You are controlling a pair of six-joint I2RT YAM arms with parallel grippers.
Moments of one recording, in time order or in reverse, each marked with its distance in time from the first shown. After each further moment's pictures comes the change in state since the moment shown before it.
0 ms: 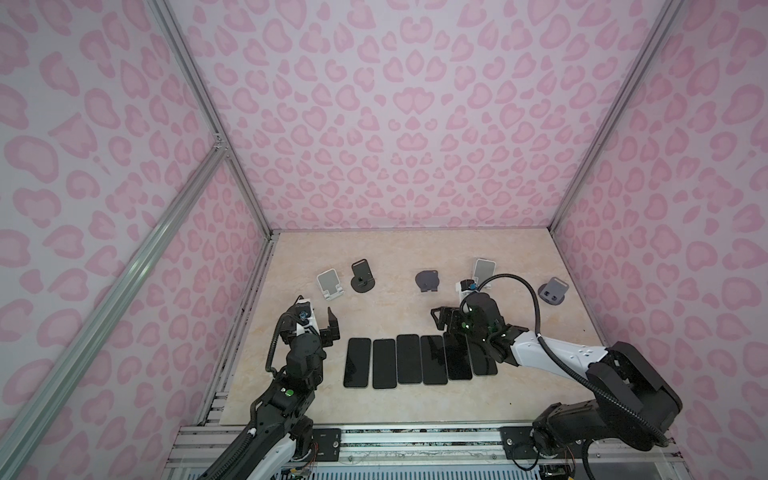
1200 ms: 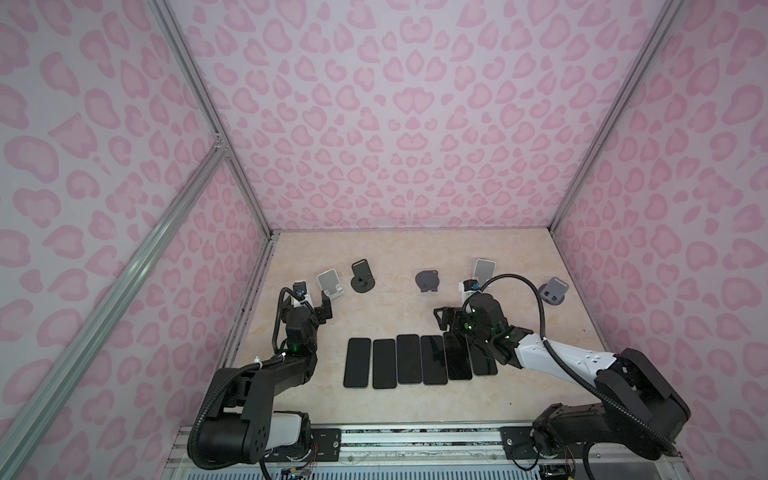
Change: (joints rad) left arm 0.351 0.783 0.067 0.644 0.379 0.098; right arm 0.000 -0.042 -0.011 -0.024 0.017 -0.016
